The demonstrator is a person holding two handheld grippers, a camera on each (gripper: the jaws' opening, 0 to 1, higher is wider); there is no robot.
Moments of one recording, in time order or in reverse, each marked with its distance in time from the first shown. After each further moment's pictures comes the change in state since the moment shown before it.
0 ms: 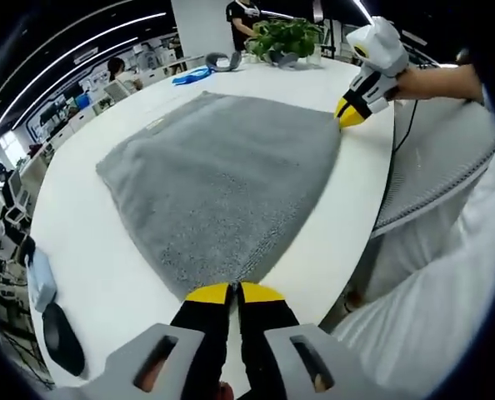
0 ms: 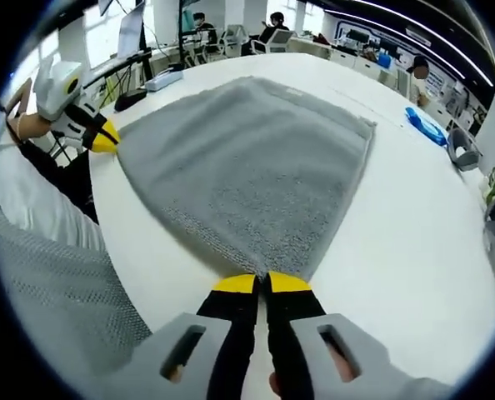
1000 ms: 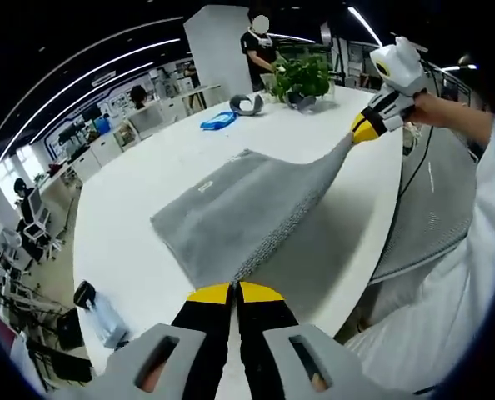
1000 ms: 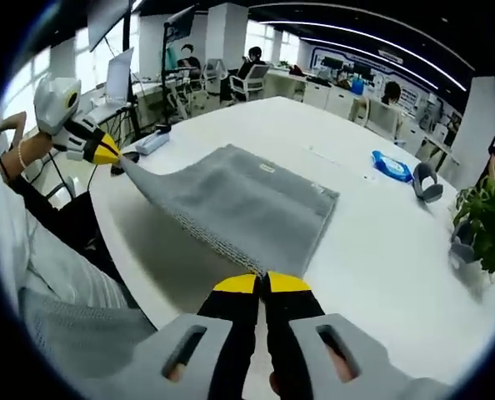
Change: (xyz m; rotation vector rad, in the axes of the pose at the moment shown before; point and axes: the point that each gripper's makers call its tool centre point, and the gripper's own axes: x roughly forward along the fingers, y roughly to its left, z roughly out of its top) left arm -0.084 0.056 0.086 0.010 -0.146 0.102; right arm -0.086 -0.011 0.089 0.042 -0.178 -0.110
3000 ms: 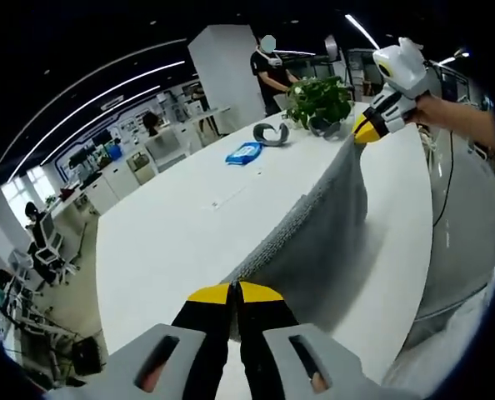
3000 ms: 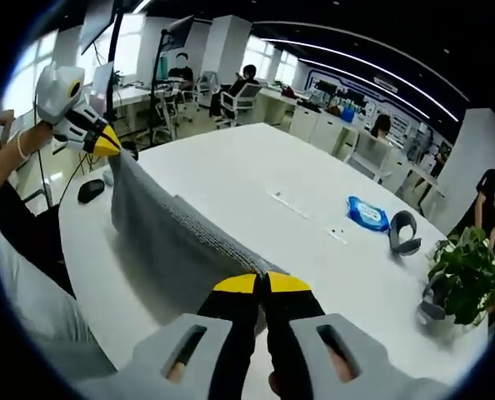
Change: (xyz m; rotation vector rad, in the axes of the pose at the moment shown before) left arm 0.048 0.090 0.087 0.027 -0.102 0.063; right arm 0.037 -0.084 0.098 -0.083 -0.087 -0.089
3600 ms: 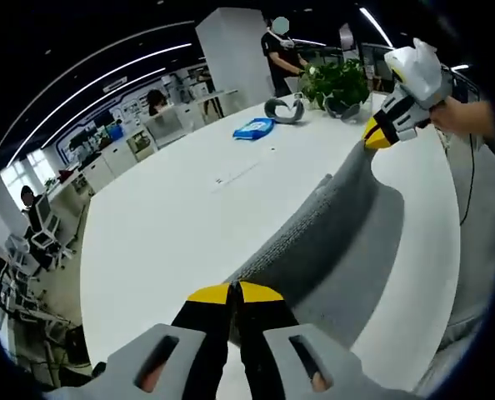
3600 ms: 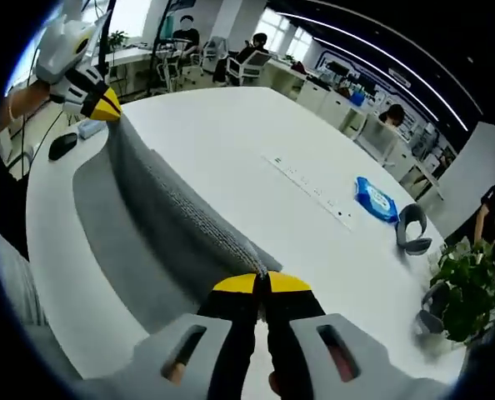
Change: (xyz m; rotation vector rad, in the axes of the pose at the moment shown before) left arm 0.090 0.015 -0.034 -0.040 0.077 0.009; right arm 0.090 -0.017 -0.046 -0.089 0.176 -0.037
